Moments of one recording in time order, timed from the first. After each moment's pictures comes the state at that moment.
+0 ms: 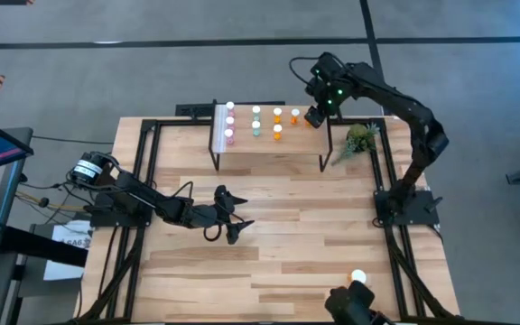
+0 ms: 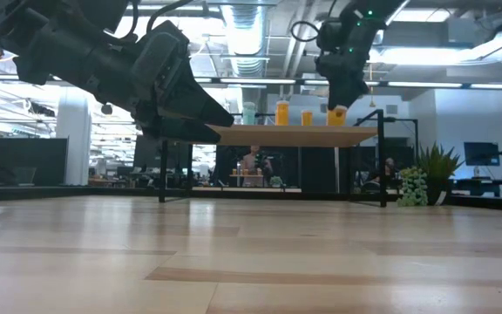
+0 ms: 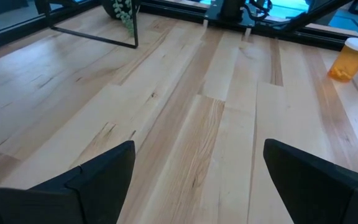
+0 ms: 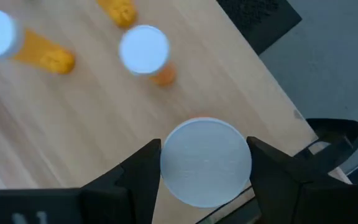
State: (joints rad) left arm -0.28 1.61 0.54 0.65 -0.49 -0.33; right arm -0.79 1.71 1.71 -1.14 -0.11 -0.11
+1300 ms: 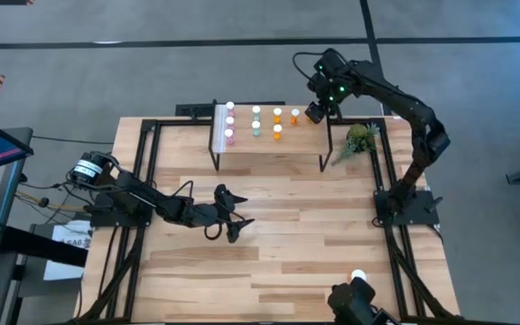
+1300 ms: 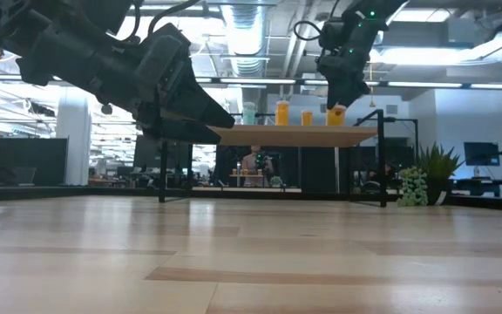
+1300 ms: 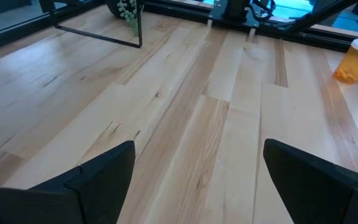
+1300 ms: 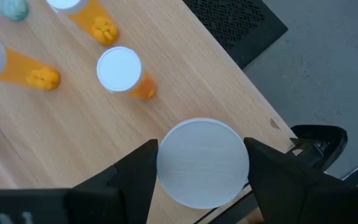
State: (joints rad) left arm -0.27 1.61 0.54 0.64 -0.49 -0.34; right arm -0.82 1.71 1.71 -1.10 -0.11 -0.11
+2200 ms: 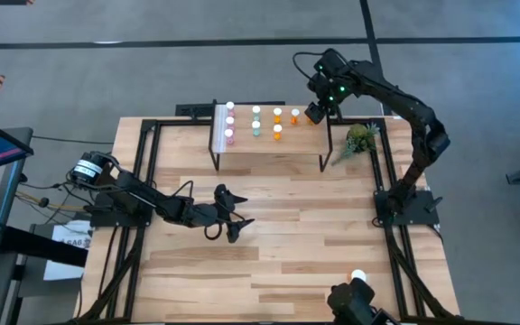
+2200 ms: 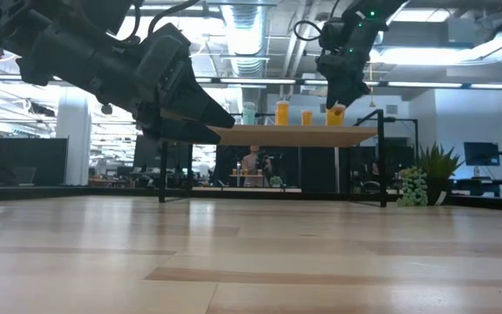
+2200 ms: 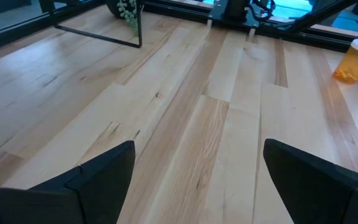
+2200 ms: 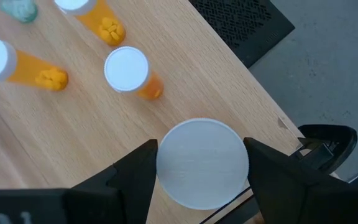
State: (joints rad) left arm -0.27 1.61 0.54 0.64 -0.49 -0.34; right arm -0.82 1.71 1.71 -1.11 -0.13 -0.10
